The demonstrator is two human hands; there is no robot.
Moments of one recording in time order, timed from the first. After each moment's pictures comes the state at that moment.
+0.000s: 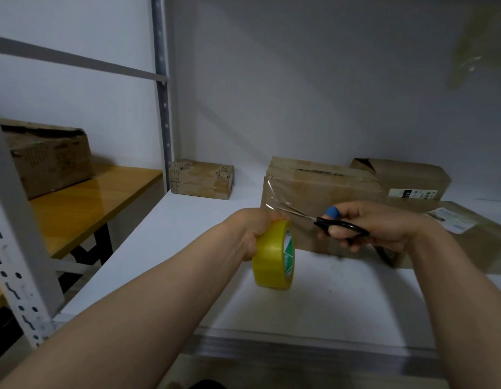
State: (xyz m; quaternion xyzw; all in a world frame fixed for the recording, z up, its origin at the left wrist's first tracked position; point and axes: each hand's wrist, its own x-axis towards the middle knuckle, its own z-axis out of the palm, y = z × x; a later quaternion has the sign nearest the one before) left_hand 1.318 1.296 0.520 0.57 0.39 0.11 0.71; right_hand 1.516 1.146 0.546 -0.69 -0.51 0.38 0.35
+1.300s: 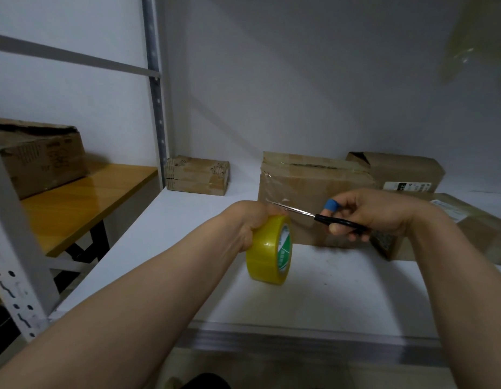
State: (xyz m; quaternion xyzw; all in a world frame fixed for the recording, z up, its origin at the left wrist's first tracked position) left_hand 1.315 1.286 0.531 0.61 0.38 0.11 0.68; right_hand 1.511 1.144 0.560 -0.74 -0.50 0.33 0.30
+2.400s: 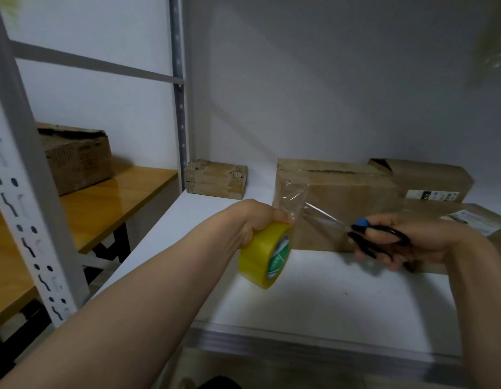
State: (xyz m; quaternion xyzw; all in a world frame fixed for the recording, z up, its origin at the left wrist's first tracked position) left_hand 1.292 1.300 0.545 0.67 0.40 0.07 0.62; right_hand 1.527 1.125 0.543 -0.67 -0.49 0.45 0.33
